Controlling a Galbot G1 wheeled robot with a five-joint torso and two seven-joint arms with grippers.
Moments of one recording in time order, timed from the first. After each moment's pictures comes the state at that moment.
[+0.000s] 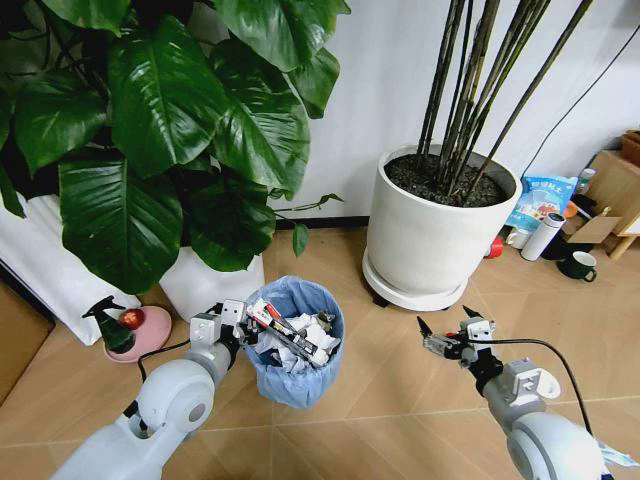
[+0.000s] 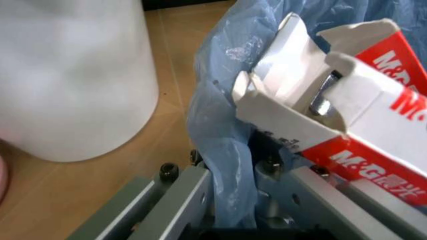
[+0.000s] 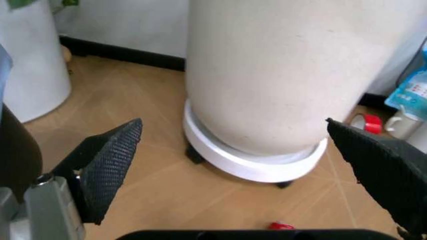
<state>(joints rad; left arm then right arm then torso) 1.16 -0.91 -0.14 -2.11 -0.80 0.61 -0.45 -1.60 1.17 0.66 2.12 0.25 -0.25 -0.08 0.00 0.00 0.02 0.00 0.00</state>
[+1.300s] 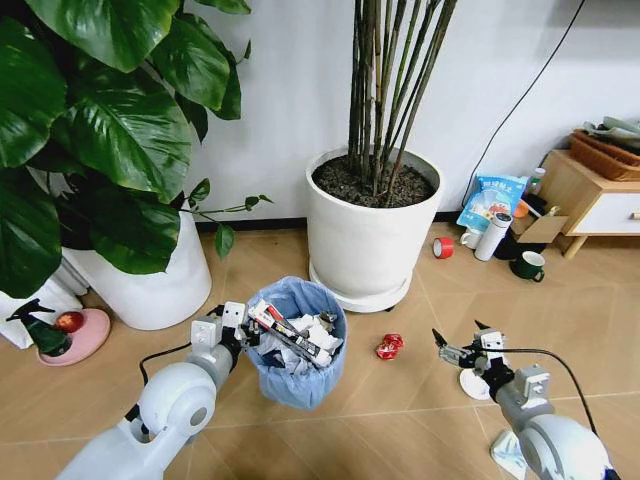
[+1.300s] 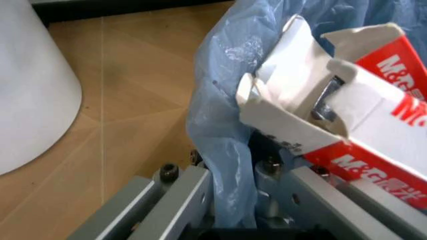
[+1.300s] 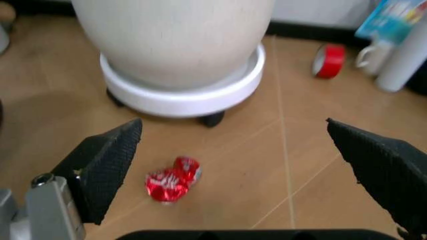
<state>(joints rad) 1.17 -0.91 -0.15 -2.12 -0.80 0.61 -0.46 -1.50 1.10 0.64 1.81 0.36 -0.18 -0.20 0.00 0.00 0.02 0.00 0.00</state>
